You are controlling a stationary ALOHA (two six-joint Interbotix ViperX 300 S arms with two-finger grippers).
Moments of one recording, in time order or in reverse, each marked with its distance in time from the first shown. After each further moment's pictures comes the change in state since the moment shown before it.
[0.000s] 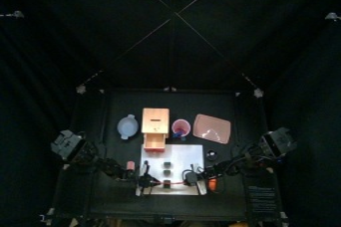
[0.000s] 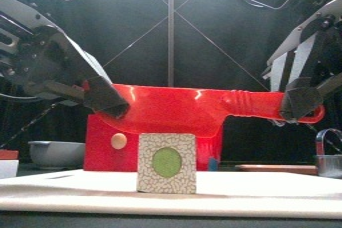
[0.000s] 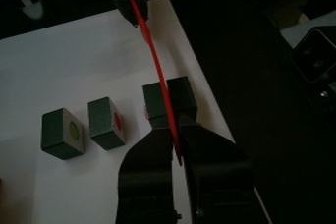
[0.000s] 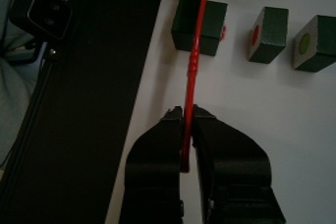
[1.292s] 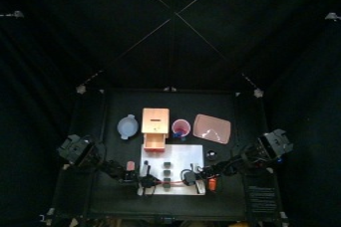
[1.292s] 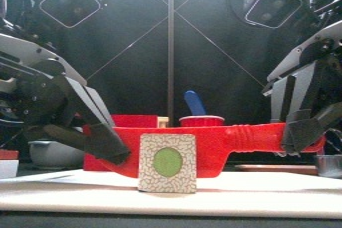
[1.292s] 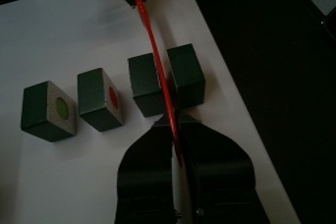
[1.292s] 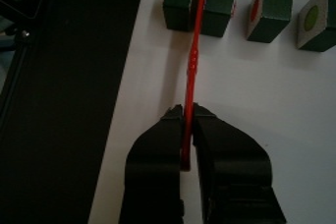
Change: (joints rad) left arm 0.000 0.106 -0.018 -0.032 0.003 -0.002; right arm -0.011 0.061 0.003 0.000 -0.002 0.000
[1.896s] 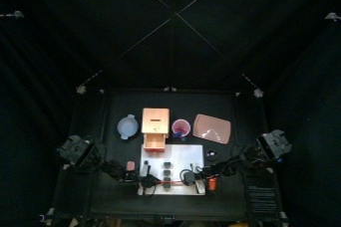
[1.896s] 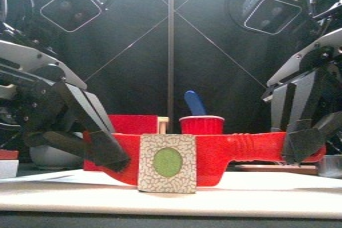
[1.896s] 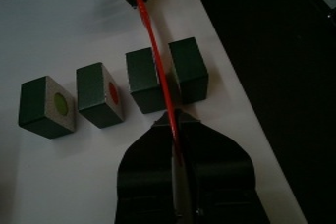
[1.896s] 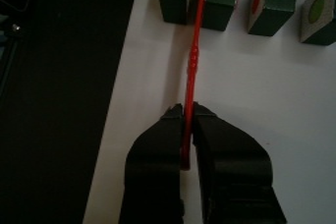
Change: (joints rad) left arm 0.002 0.009 0.000 0.000 0.000 0.000; right arm -0.005 0.023 -0.003 -0.003 0.005 0.000
